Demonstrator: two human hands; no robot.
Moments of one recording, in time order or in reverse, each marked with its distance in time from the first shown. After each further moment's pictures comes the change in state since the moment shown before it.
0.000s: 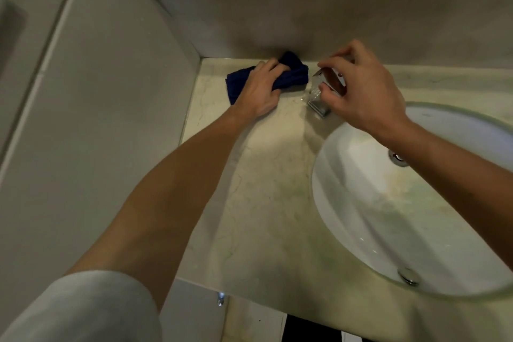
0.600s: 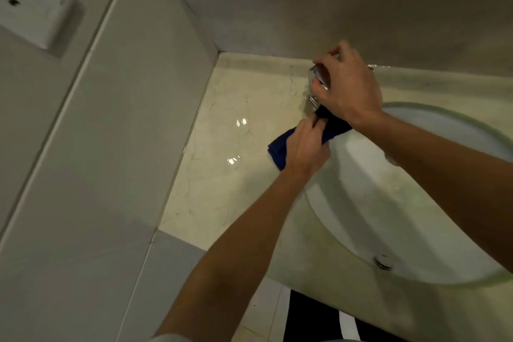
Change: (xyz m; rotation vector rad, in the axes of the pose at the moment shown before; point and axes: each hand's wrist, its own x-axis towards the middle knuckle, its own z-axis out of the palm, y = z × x) left_hand -0.099 0.172 0.055 -0.012 -0.011 -0.366; right_hand 0.000 -0.004 -0.004 -0.033 -0.016 -0.022
